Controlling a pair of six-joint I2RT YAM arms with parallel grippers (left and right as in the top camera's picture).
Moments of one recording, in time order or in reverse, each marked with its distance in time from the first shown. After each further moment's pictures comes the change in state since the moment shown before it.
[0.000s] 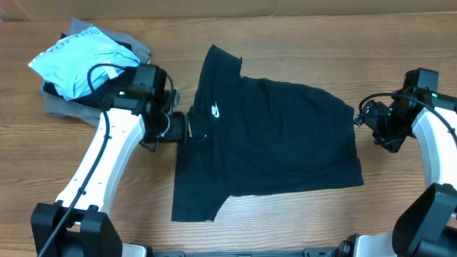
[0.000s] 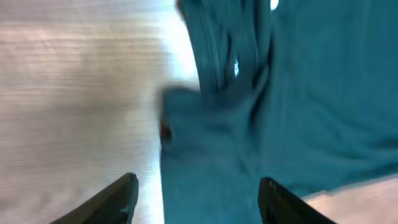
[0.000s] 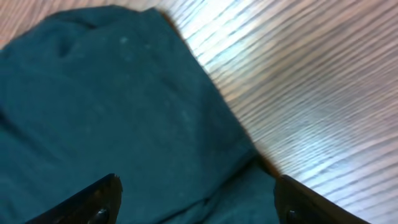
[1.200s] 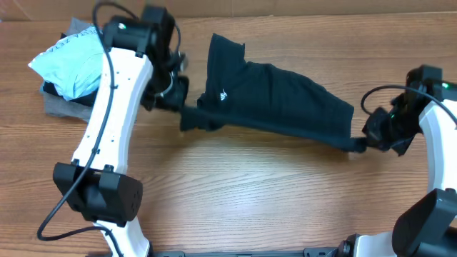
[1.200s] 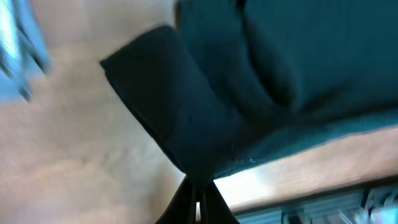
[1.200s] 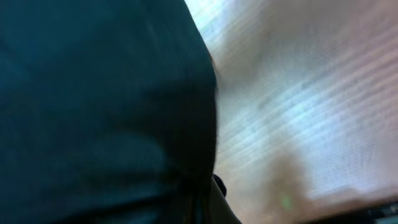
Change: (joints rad) left arm -0.034 0.344 0.758 -0.613 -0.058 0.129; right arm 0.007 0.000 0.119 -0.338 -0.019 -0.016
